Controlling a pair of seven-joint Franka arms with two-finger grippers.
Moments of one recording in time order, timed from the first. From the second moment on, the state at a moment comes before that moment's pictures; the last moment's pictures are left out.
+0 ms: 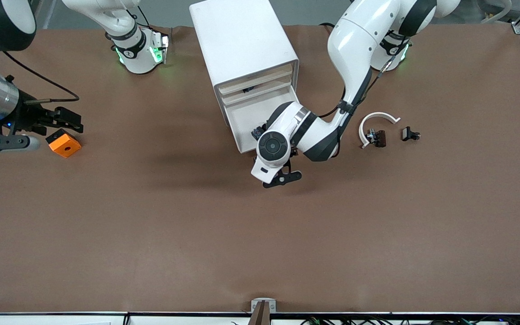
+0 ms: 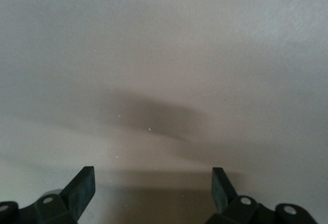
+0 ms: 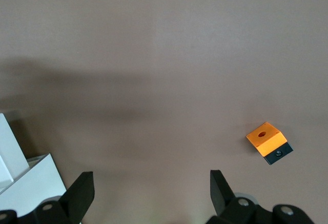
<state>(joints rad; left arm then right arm) -0.71 0.85 -0.03 -1.26 -0.14 1.87 -0.92 0.07 0.01 0.00 -1.66 0.03 1.57 0.02</state>
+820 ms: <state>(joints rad) -0.84 0.87 -0.04 -1.27 -0.29 1.87 -0.93 0.02 -0.09 0.01 -1.64 0.02 1.56 -0.06</state>
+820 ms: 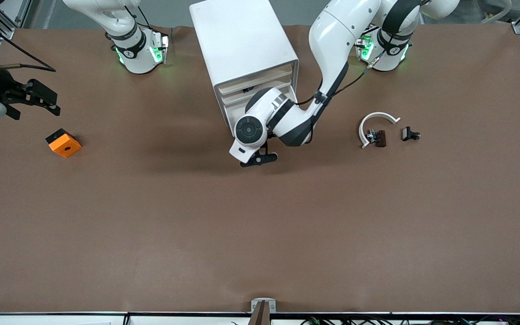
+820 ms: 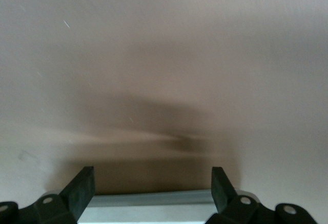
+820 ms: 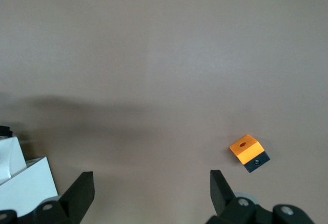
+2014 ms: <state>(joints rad) -0.86 0.87 -0.11 -1.29 -0.36 1.78 -0.99 0.03 -0.08 0.01 -1.59 0.02 1.51 -0.06</state>
